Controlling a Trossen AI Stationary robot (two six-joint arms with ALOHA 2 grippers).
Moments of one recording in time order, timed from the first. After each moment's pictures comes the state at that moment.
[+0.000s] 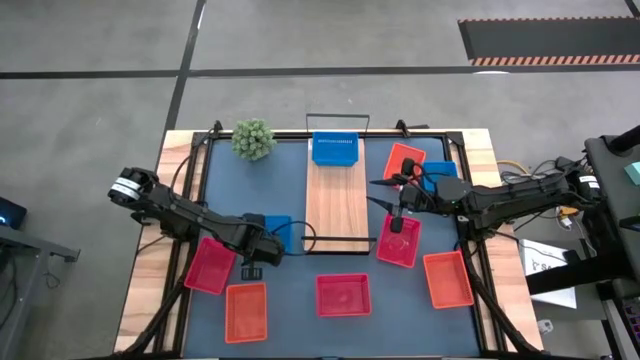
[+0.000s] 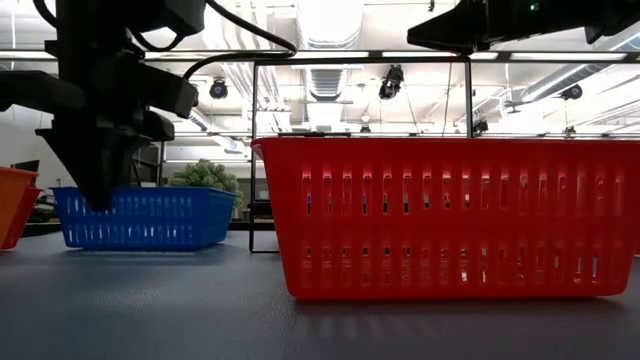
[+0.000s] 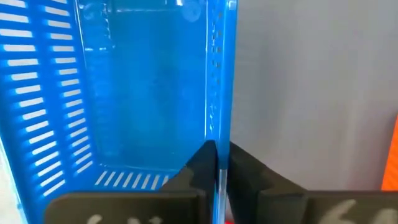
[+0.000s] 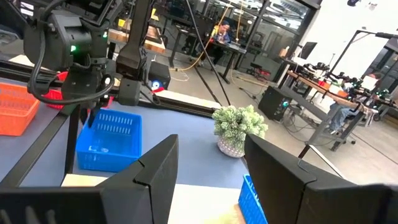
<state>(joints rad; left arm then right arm) -0.33 1.54 0.95 -0.91 -0.11 -0.35 0.04 0.96 0.51 0.40 0.25 -0.34</state>
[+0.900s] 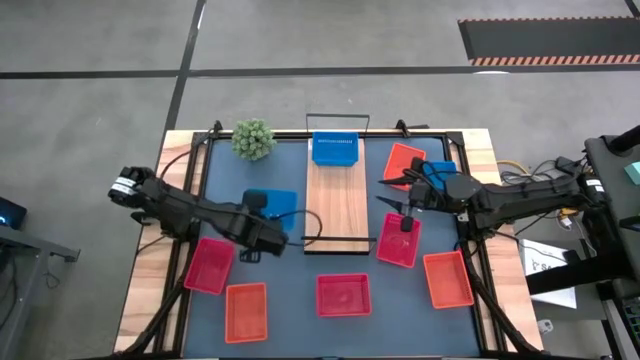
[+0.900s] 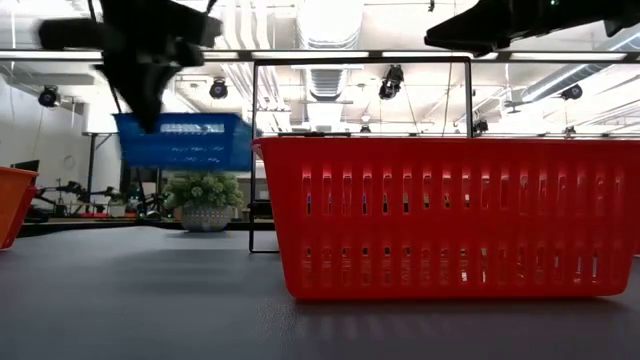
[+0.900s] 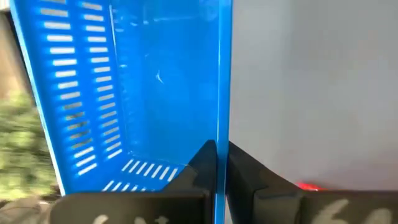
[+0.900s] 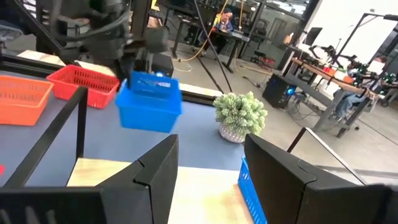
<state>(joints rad) -0.27 1.53 1.27 -1.30 -0.39 -0.20 0.04 0.82 0.51 0.21 0.25 -0.29</state>
